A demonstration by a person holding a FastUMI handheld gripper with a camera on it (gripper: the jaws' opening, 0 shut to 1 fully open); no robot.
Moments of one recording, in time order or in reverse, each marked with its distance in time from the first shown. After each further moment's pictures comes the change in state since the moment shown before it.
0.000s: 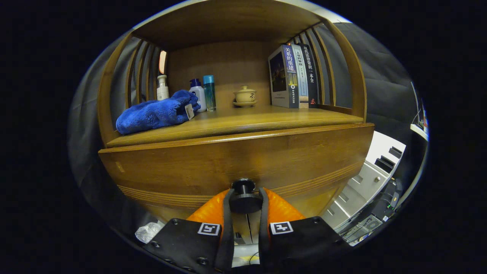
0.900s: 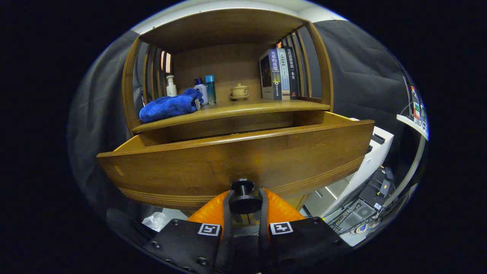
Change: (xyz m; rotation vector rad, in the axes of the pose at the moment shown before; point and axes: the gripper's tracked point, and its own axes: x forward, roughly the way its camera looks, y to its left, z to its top) arm -0.109 -0.019 -0.044 0.030 0.067 -0.006
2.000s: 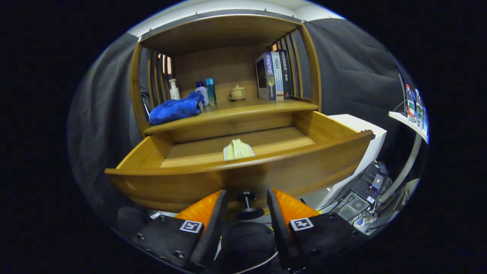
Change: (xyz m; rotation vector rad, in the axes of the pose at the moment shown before) arm -0.063 0.006 0.029 0.019 -0.001 0.001
